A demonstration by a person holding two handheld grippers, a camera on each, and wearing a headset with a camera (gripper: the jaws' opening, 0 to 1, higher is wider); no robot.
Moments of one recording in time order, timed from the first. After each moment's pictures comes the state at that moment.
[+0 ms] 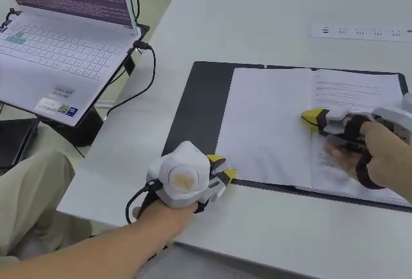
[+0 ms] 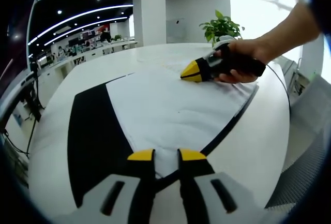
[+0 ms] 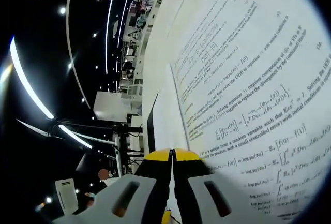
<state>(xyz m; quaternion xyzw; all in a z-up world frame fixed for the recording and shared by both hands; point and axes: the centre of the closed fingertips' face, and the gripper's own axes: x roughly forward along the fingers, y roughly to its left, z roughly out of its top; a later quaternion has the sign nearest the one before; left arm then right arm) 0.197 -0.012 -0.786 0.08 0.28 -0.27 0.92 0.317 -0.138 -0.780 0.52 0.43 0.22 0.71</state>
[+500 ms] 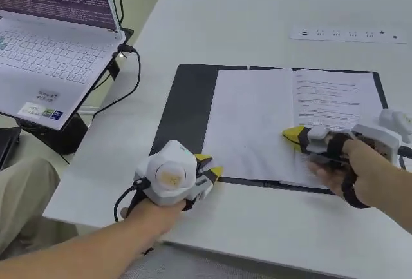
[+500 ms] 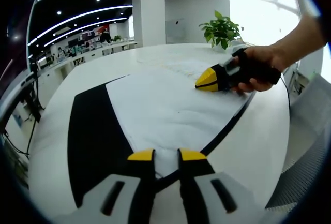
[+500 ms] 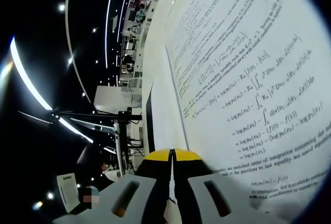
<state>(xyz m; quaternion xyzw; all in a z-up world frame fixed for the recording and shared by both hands) 0.198 -0.009 -0.788 0.08 0.28 -0.27 0.92 0.264 -0.135 -0.781 0.51 0.45 0.24 0.69</state>
